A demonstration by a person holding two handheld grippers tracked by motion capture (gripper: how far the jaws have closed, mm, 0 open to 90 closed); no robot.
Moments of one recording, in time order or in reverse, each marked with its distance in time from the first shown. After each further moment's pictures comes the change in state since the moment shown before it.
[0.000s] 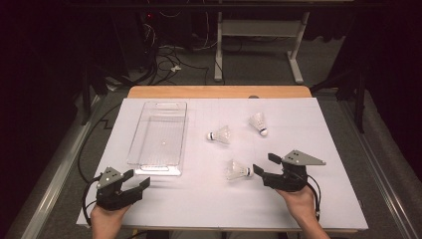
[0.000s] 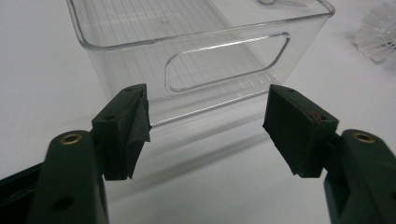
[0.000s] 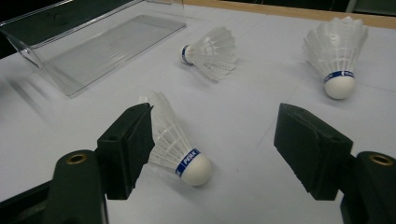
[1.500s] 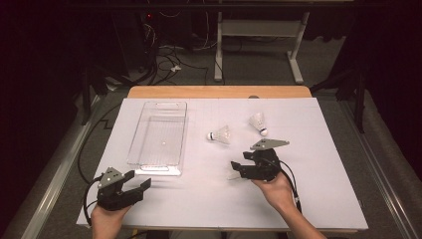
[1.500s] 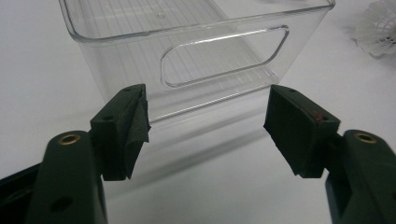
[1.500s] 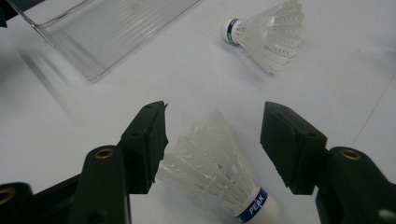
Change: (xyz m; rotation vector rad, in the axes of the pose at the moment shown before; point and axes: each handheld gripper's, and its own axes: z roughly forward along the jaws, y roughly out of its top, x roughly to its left) left arm 0.000 -0.001 0.002 0.015 -0.009 0.001; right arm 0.032 0.039 0.050 0.234 0.064 -0.015
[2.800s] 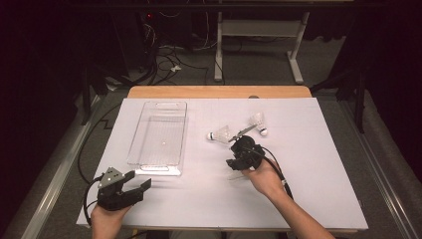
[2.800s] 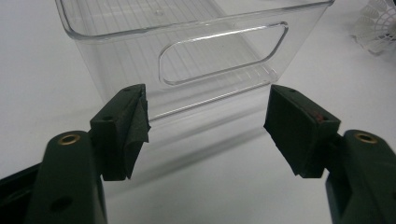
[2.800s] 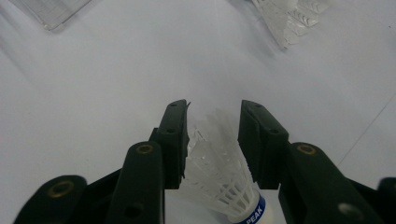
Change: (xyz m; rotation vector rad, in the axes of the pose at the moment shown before) left arm 0.000 0.000 0.000 0.010 -0.006 0.003; right arm 0.015 0.042 0.032 0.345 -0.085 -0.094
